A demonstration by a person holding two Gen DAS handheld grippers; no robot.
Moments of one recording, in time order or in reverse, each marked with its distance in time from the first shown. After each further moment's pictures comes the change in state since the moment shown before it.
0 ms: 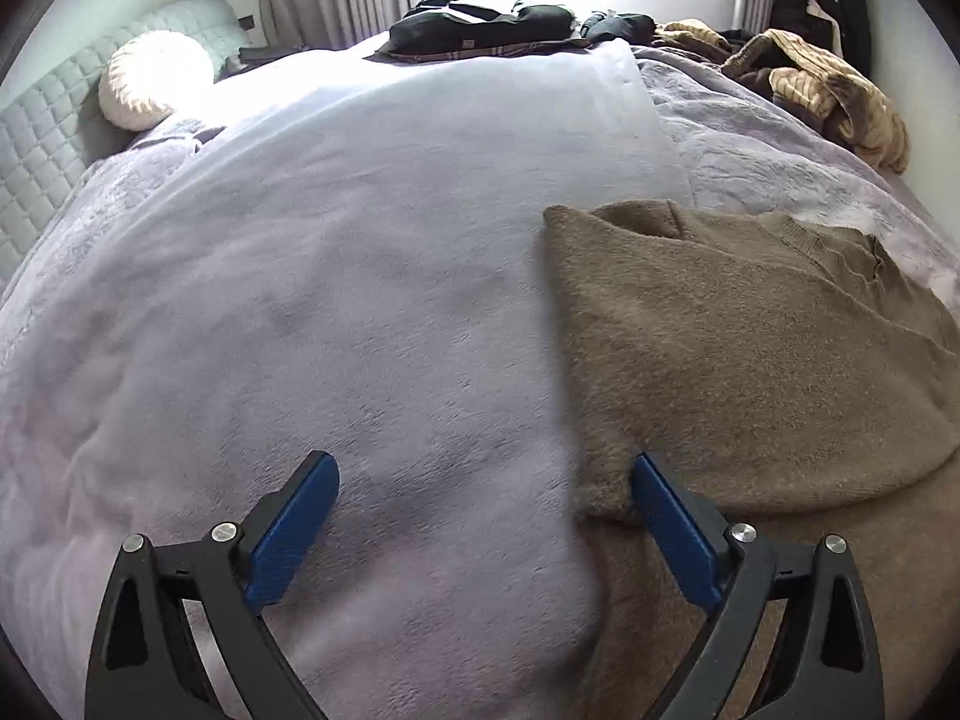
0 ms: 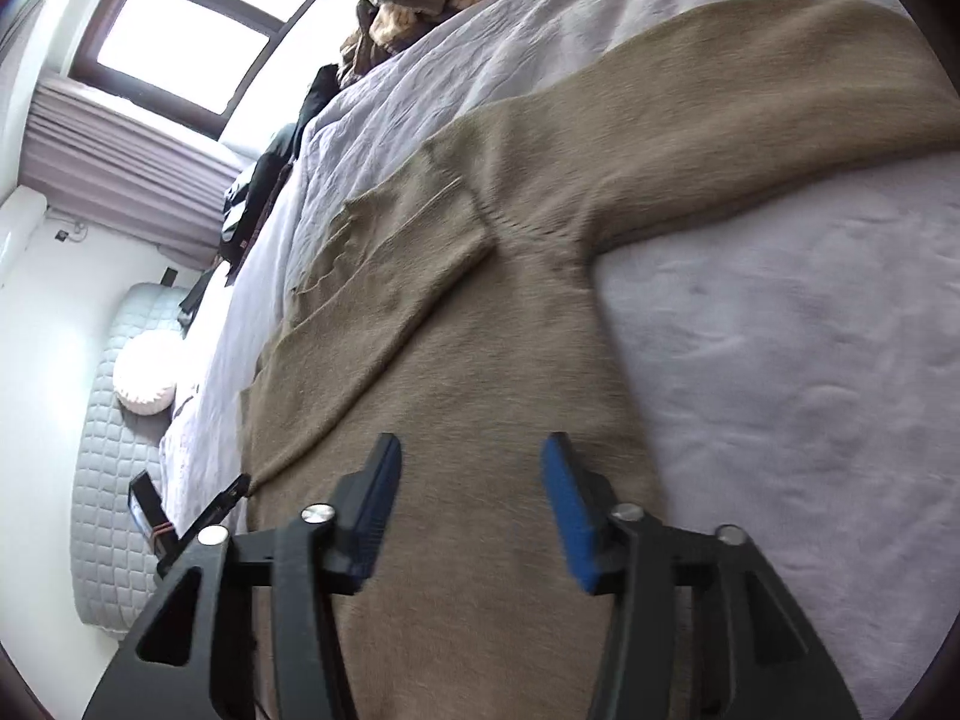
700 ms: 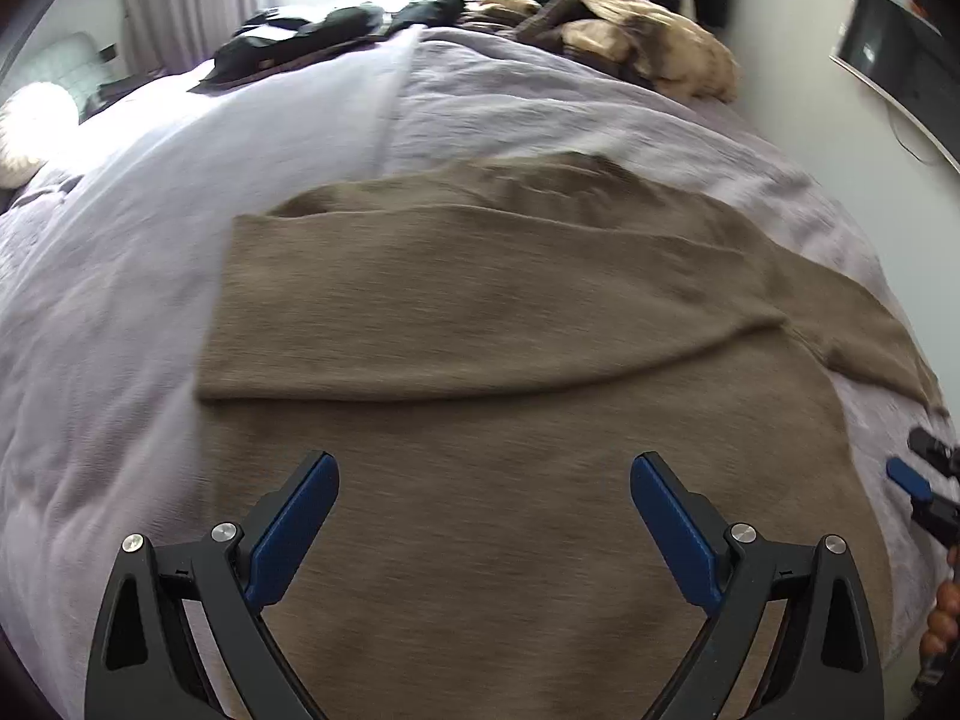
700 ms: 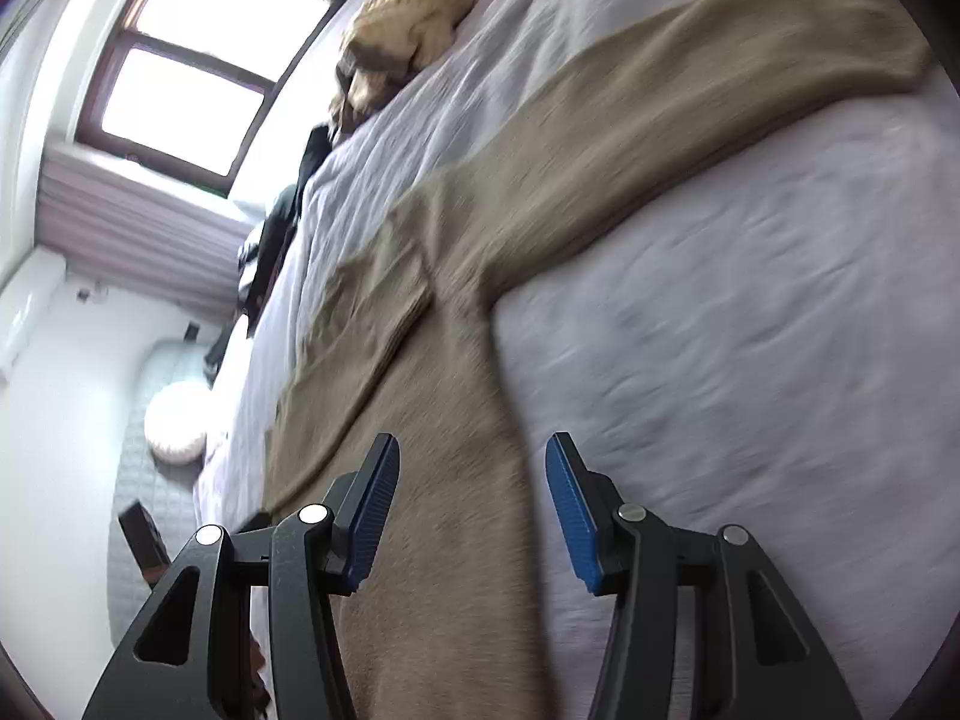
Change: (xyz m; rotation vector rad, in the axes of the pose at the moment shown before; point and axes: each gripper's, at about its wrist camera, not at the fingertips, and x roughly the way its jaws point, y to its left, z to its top) left arm -0.081 -0.149 -0.042 0.202 0.053 -0.274; right arm -0.067 -0.063 -0.003 0.116 -0.123 0.075
